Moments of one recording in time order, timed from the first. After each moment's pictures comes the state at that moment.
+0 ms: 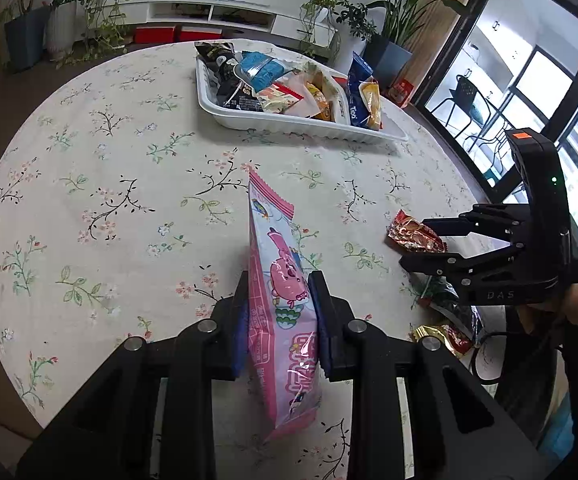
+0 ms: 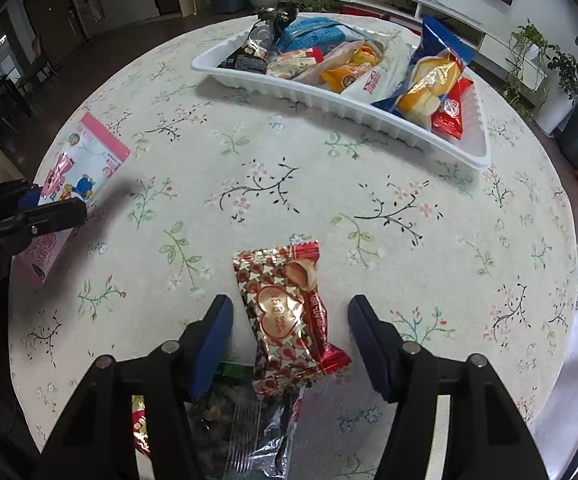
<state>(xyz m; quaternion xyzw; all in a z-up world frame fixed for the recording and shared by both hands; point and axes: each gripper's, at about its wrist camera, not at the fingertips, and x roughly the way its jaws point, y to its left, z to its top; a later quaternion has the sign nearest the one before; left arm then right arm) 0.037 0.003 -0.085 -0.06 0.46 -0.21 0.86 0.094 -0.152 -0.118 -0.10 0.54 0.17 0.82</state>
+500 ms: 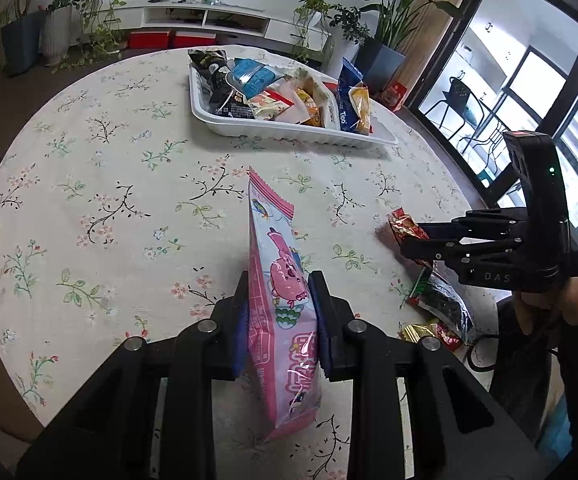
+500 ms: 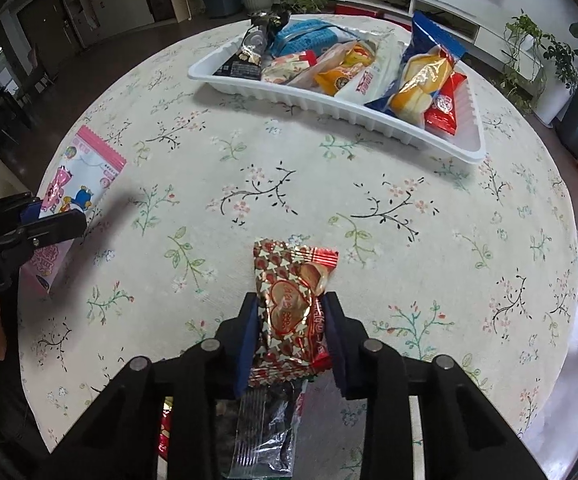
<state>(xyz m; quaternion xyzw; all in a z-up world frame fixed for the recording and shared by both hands) 0.032 0.000 -0.078 -0.06 0.45 -0.22 0.86 0.093 -0.158 -0.110 -0.06 0.54 0.17 0.82</state>
